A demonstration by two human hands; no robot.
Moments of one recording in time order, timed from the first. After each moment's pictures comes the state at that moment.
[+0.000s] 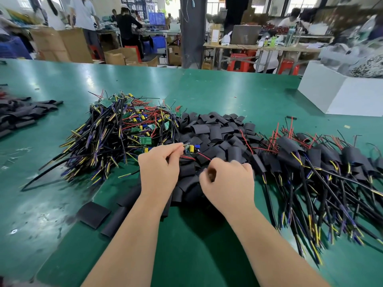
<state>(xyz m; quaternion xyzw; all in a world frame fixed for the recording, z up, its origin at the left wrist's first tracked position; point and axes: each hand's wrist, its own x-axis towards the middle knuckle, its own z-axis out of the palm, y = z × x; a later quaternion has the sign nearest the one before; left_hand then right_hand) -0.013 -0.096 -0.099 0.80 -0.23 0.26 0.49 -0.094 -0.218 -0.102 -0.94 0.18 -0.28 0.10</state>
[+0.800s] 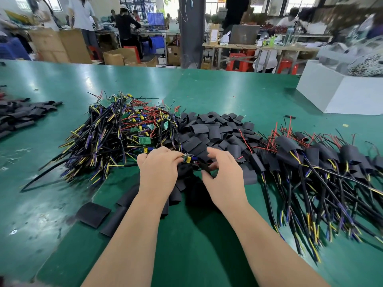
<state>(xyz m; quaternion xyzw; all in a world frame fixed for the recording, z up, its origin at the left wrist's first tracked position) 0.000 -0.096 -0.110 0.91 -0.22 0.22 0.27 -0.085 -0.225 -0.114 -0.88 0.11 -0.30 0.36</state>
